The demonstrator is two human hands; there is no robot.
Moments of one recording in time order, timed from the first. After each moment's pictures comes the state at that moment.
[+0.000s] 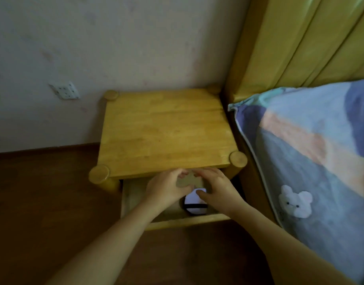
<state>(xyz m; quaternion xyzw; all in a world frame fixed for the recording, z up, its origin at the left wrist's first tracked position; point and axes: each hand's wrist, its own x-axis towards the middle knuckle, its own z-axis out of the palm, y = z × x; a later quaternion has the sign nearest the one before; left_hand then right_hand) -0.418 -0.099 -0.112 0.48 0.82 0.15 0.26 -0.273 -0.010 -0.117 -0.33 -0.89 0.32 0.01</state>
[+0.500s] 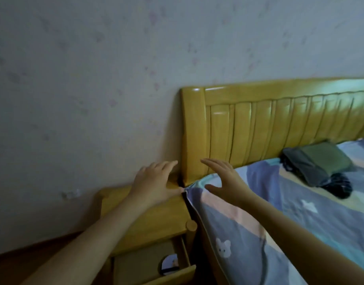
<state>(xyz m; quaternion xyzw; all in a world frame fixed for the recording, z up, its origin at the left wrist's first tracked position) -0.359 -0.102 0.318 0.66 0.75 0.11 -0.03 -0.152 0.003 0.307 -0.33 -0.91 0.16 0.20</state>
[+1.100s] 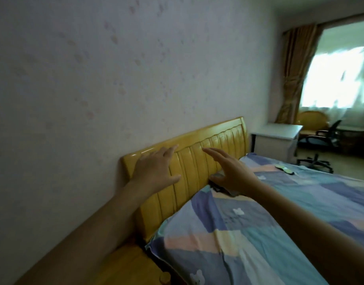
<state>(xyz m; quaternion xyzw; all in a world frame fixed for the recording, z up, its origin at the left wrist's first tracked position) -0.298 -0.142 0.561 0.79 0.54 0.21 -0.20 -0.062 -0.141 0.539 -0.50 -0.82 -0.06 0.26</state>
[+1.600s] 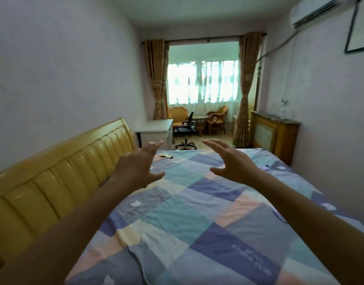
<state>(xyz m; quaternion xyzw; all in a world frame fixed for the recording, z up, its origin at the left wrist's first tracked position) -0.105 -0.251 0.571 0.93 0.23 0.26 -0.14 0.110 -0.431 0.559 -0.74 -0.61 -0.18 0.22</state>
